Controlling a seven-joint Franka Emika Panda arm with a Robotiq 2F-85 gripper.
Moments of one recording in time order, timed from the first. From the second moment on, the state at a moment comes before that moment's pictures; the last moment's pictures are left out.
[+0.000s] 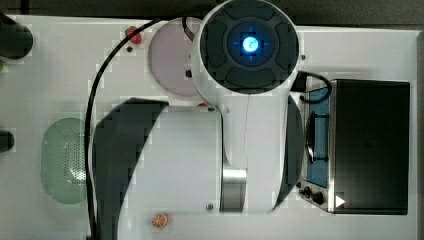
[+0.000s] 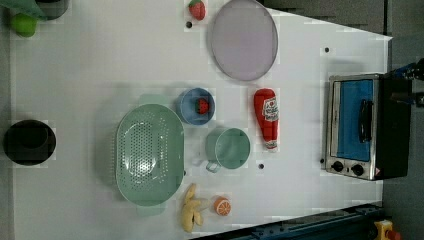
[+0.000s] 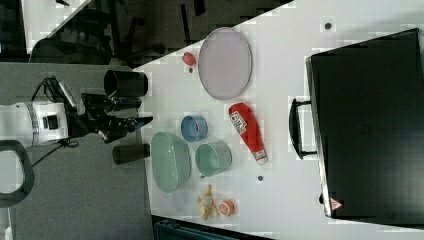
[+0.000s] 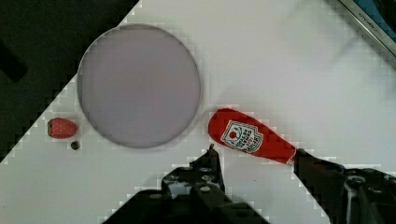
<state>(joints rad) -0.02 -0.02 0.02 -1.75 0.01 0.19 0.05</state>
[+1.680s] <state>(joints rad) -0.11 0.12 0.09 -2.26 0.03 0.74 -0.87</state>
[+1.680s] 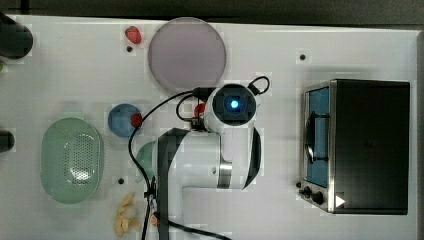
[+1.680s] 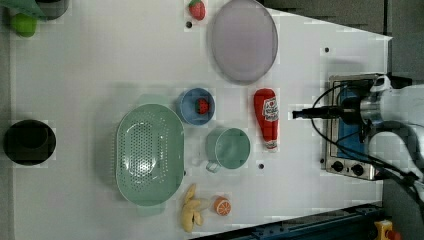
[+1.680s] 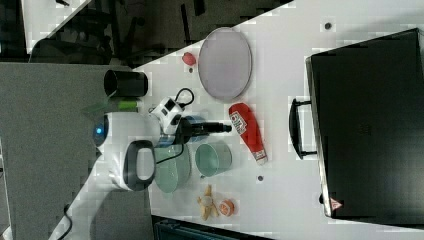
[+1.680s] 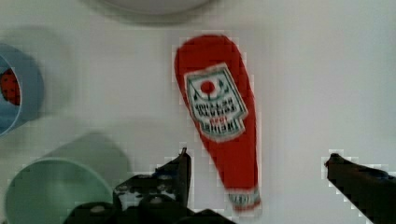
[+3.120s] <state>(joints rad) -0.08 0.34 0.10 -2.39 0.00 1.15 -0.93</state>
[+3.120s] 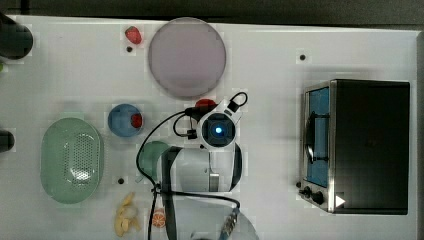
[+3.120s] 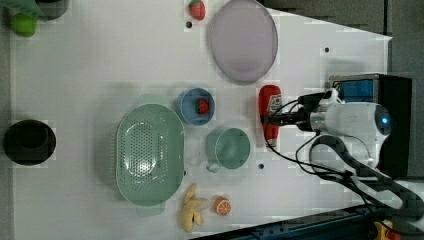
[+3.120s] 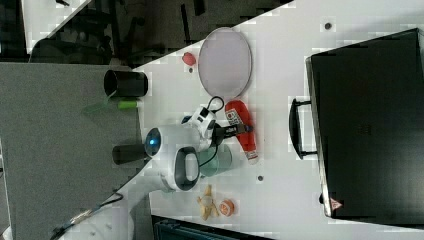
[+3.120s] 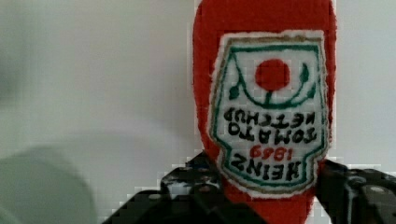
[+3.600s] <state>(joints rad) -0.10 -0.04 0.13 -2.32 0.01 0.65 -0.91</state>
